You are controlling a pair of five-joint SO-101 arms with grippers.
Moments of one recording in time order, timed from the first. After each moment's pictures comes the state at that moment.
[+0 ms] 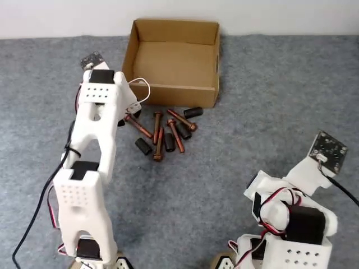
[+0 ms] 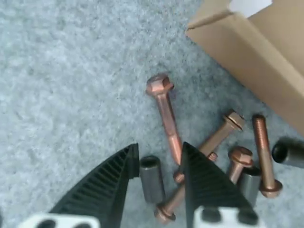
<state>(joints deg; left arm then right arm) 0.9 34.9 -27.6 88.6 47.8 3.8 -67.4 38.9 100.1 -29.1</state>
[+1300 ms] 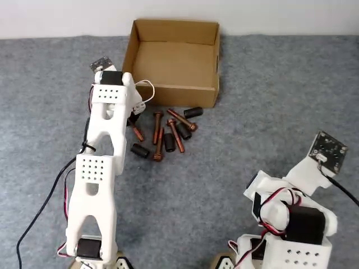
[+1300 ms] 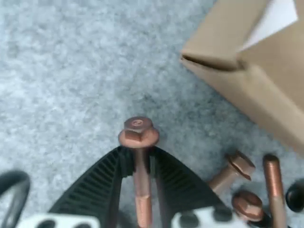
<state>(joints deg) 1.4 63.5 -65.3 98.8 47.8 3.8 -67.4 38.9 100.1 -29.1</state>
